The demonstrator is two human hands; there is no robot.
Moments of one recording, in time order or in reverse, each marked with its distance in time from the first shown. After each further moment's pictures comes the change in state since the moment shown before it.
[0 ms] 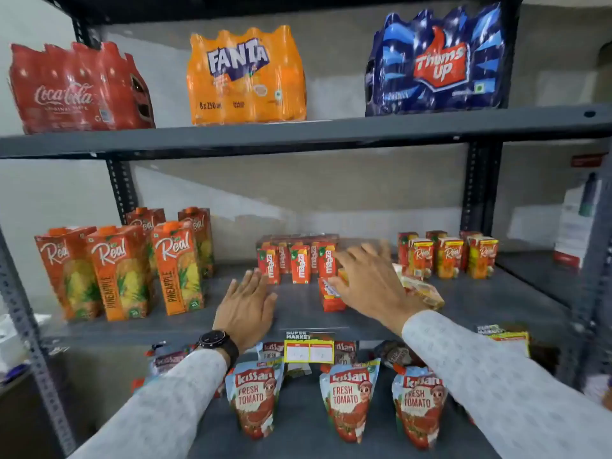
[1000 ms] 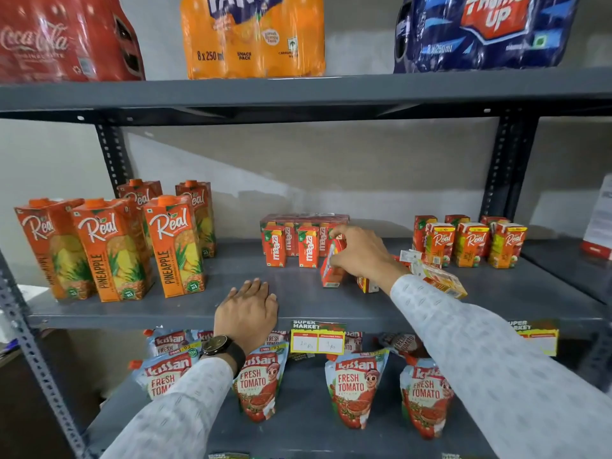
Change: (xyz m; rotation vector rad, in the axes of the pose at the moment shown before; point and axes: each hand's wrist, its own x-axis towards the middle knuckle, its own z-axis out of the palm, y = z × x) left_hand -0.011 -0.012 0.041 0.056 -0.061 -0.152; right_hand 0.056 -0.019 0.021 0.518 -0.340 0.332
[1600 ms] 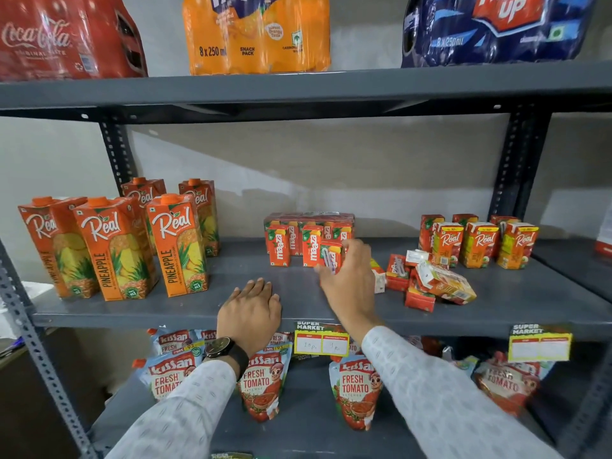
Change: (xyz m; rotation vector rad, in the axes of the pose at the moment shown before) left_hand 0.000 0.001 0.000 -0.003 0.016 -0.015; right_hand -0.018 0.011 0.094 0.260 0.495 -0.012
